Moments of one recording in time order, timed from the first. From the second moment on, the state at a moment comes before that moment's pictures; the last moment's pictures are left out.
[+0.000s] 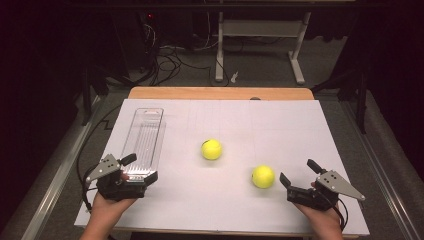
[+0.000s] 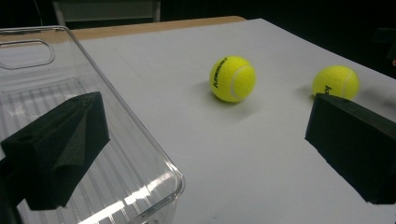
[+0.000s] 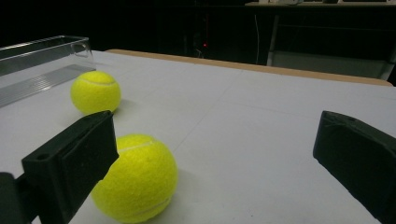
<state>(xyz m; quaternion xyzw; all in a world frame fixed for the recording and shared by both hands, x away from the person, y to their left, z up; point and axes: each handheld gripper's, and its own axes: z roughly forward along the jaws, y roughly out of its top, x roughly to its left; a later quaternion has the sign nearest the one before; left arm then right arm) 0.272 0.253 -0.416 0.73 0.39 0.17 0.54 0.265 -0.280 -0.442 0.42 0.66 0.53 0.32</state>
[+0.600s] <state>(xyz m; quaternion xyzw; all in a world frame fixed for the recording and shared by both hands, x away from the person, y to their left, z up) 0.271 0.300 -0.413 0.70 0.43 0.20 0.54 0.265 -0.281 -0.442 0.42 0.66 0.53 0.32</state>
